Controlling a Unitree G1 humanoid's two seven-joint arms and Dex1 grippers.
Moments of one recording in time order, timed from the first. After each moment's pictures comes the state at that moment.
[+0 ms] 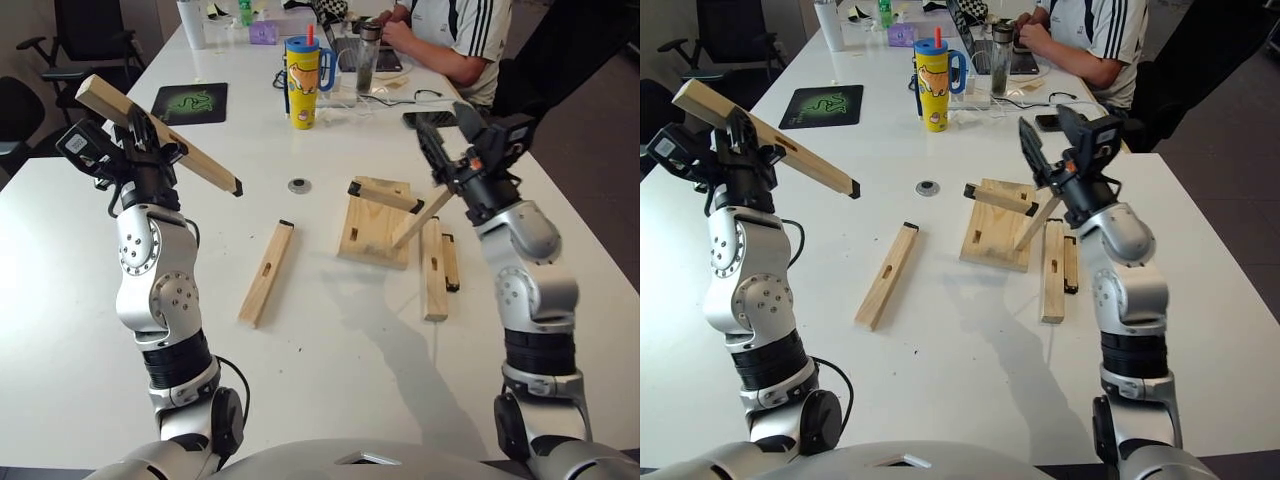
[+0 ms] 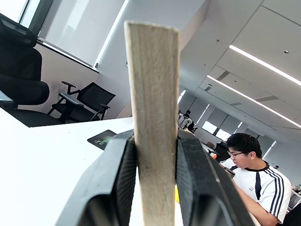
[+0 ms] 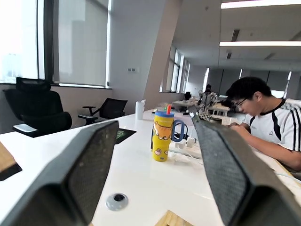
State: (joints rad) left arm -0.44 -0.01 0.32 -0.42 -0.39 0.39 0.31; right arm -0.45 -0.31 -0.05 -0.13 0.36 0.21 0.29
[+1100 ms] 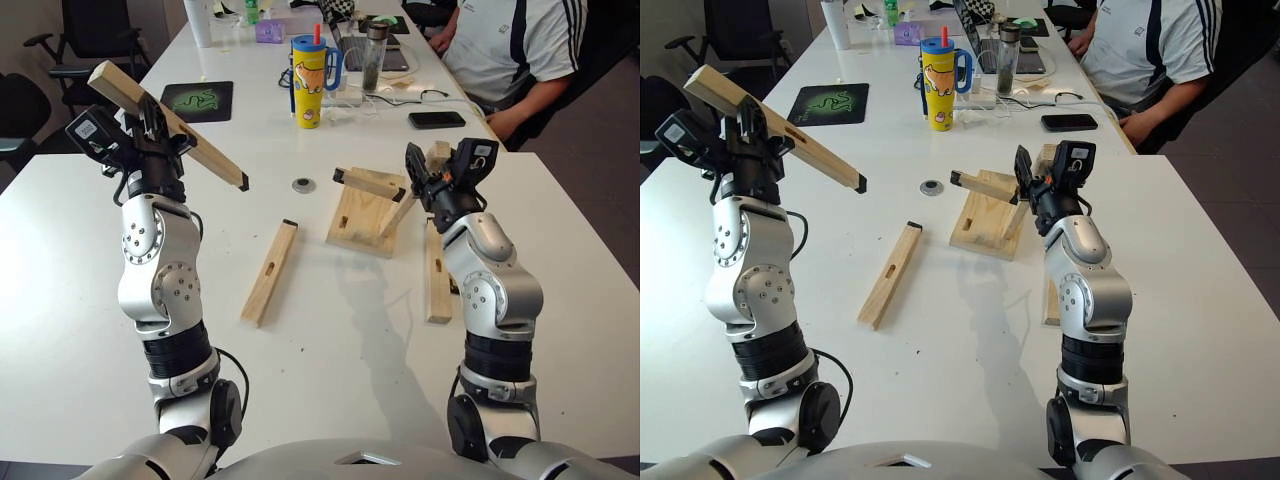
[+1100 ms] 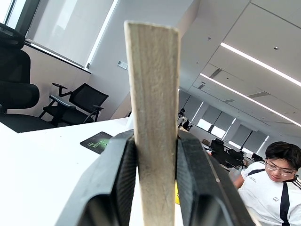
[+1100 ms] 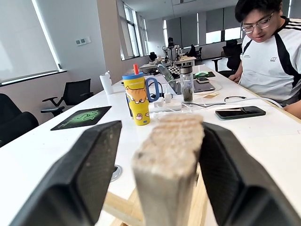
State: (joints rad) left arm -0.48 0.00 0.30 -0.37 -0.39 0.39 0.28; right arm -0.43 -0.12 -0.14 -0.29 0.33 0.60 -0.01
